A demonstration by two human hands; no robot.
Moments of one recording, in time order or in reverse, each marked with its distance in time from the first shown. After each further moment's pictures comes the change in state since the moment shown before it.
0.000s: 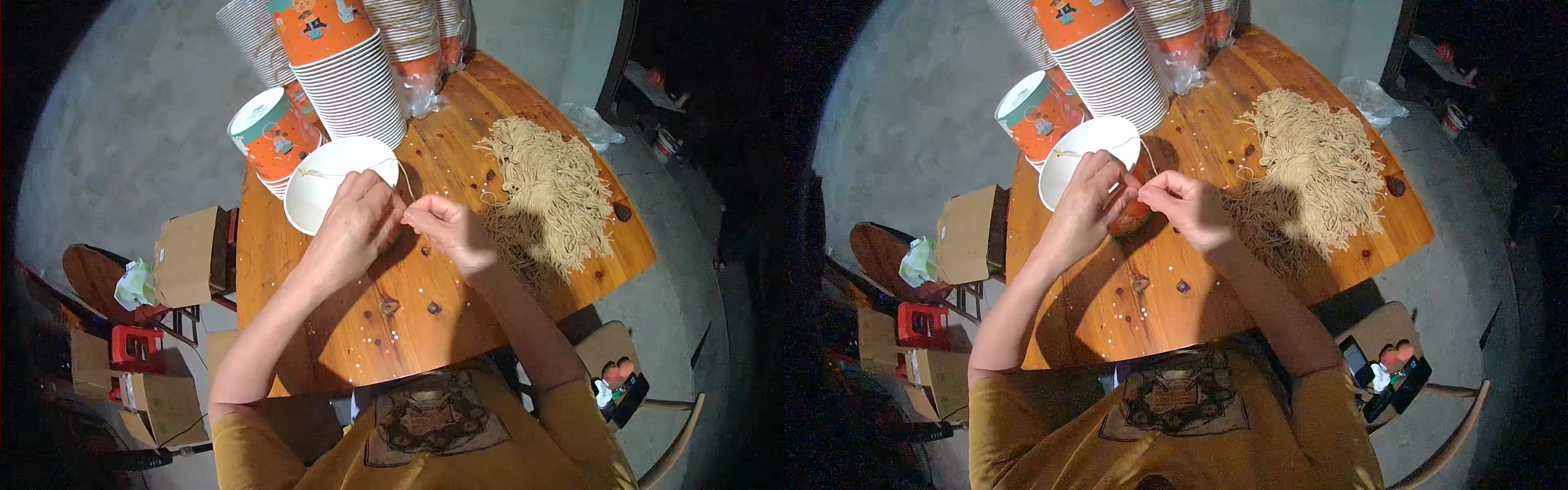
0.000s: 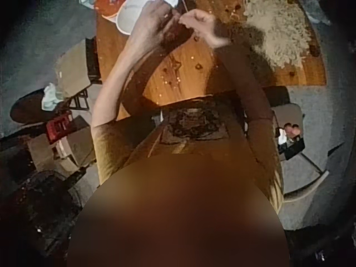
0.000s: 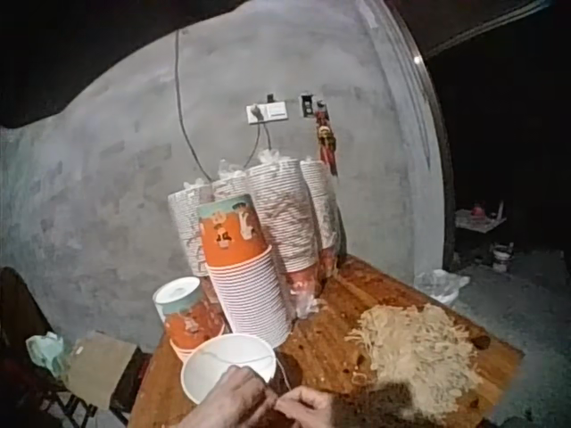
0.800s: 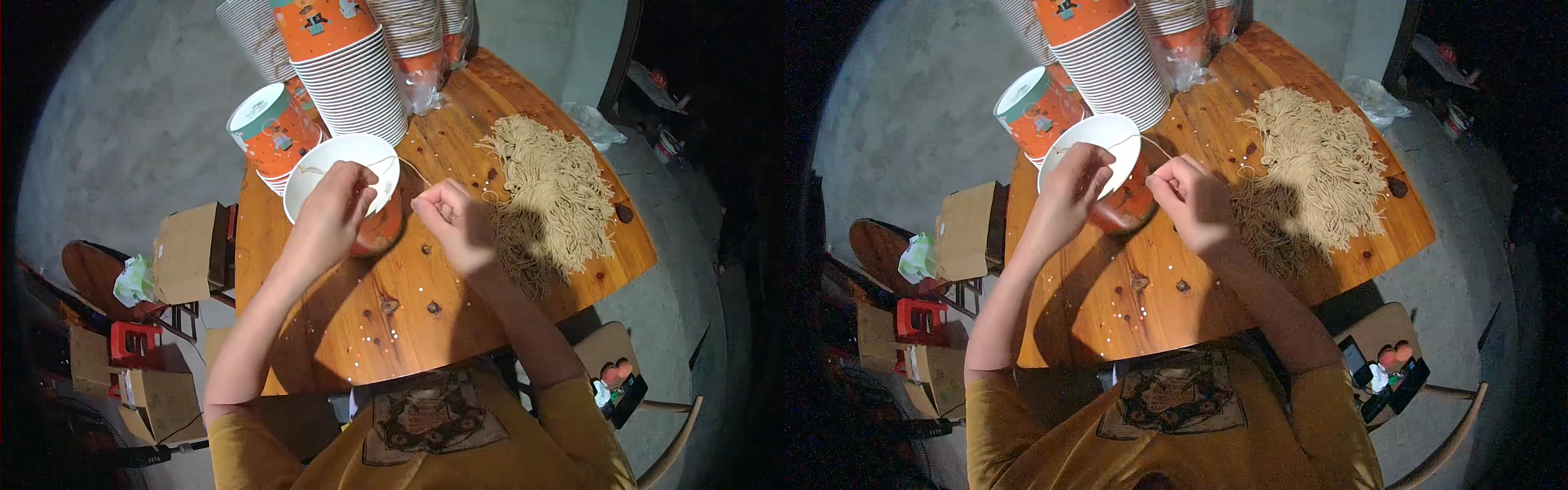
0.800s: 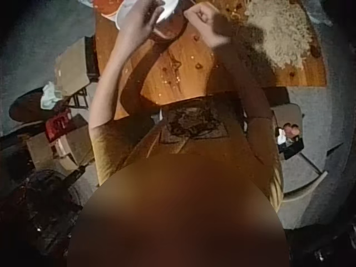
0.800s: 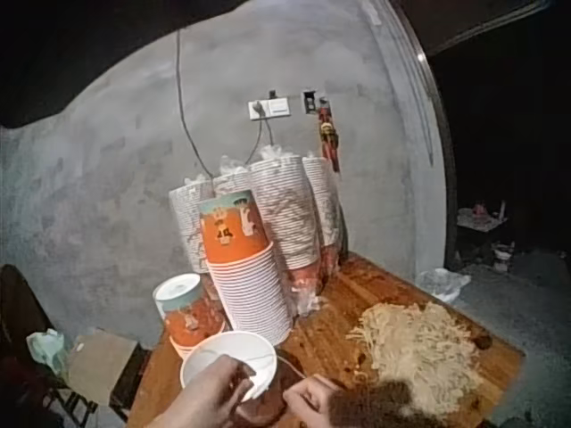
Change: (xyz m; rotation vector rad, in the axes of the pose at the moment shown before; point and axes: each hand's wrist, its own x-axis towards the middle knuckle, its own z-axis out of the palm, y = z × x) left_hand -0.001 -0.019 -0.007 -0.195 0.035 -0.268; right_hand -0.002 -0.012 0.005 -0.544 0.271 -0.293
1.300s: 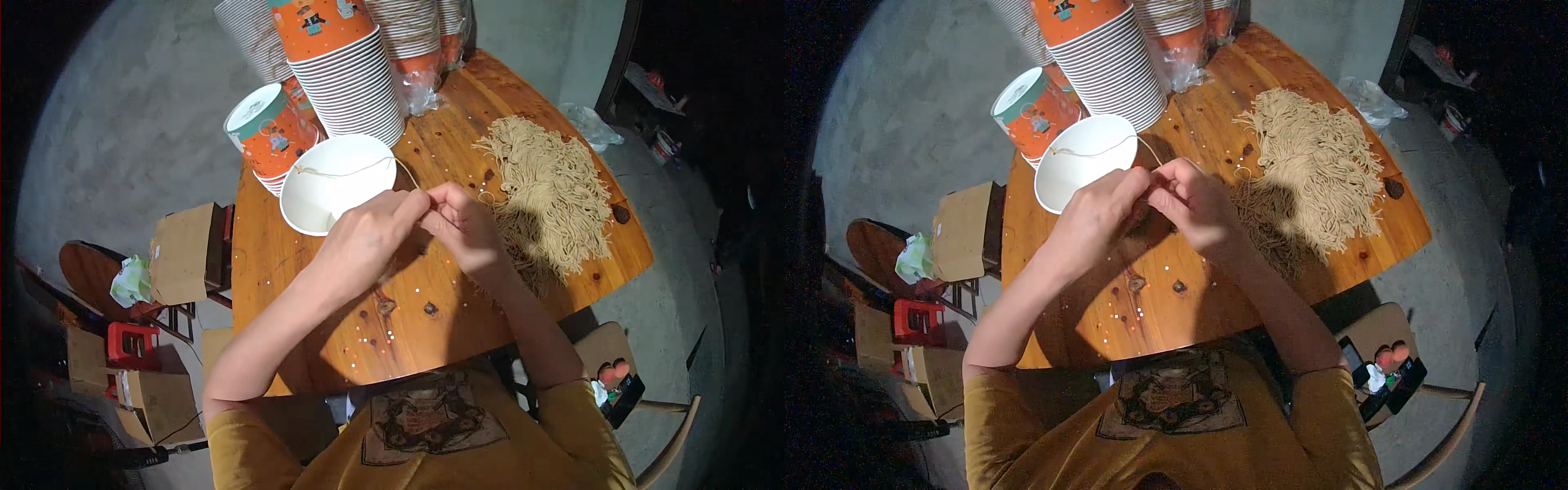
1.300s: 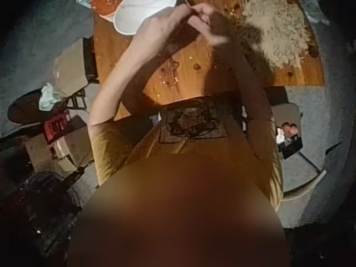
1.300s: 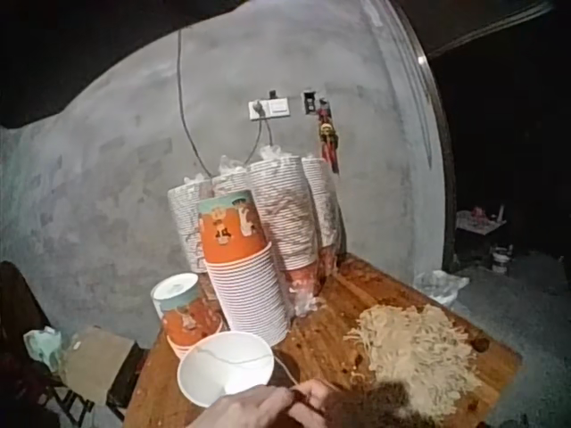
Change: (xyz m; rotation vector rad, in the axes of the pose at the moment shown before) left_hand -0.006 0.037 0.017 0.386 -0.125 0.390; right_hand -0.004 0.011 -0.012 0.333 -0.201 0.054
